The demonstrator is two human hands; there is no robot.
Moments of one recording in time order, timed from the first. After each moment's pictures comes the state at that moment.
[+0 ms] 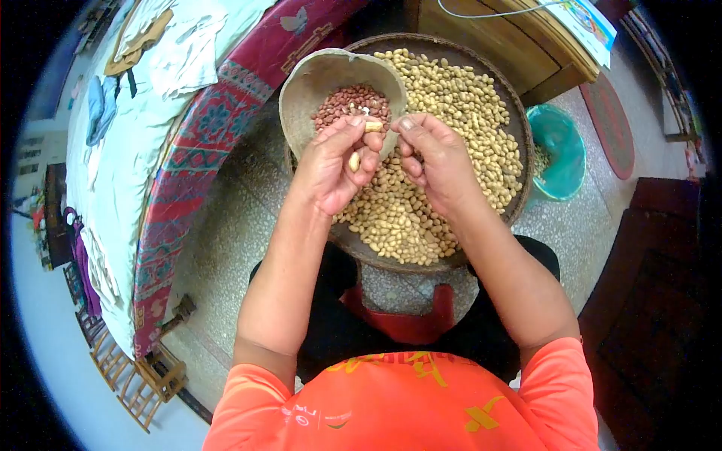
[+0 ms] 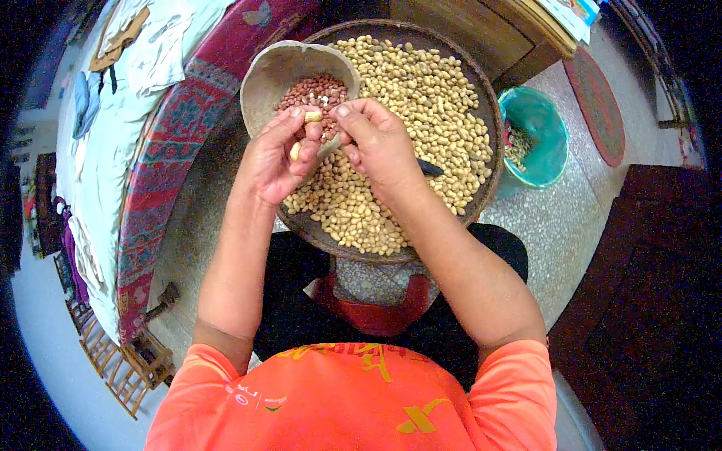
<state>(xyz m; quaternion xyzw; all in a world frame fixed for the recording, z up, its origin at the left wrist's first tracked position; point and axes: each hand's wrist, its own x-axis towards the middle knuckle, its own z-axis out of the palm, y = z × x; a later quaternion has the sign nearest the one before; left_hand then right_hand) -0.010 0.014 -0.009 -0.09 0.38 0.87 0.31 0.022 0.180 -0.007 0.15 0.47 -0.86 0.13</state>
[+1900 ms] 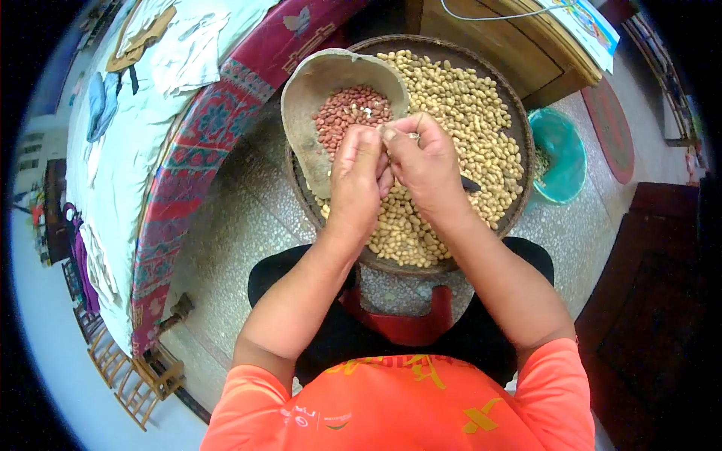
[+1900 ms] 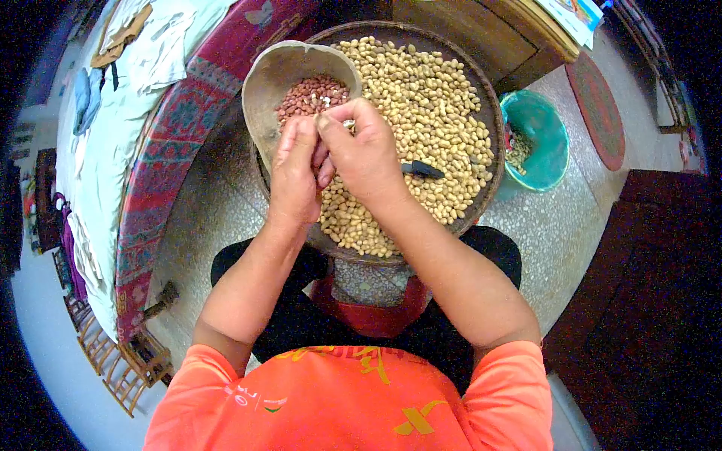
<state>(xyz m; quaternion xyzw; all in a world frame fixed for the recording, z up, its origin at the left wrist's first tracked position) 0.026 0.057 -0.009 -0.06 0.56 0.82 0.11 0.026 0.156 -0.004 0.10 0.53 -0.84 0.05</state>
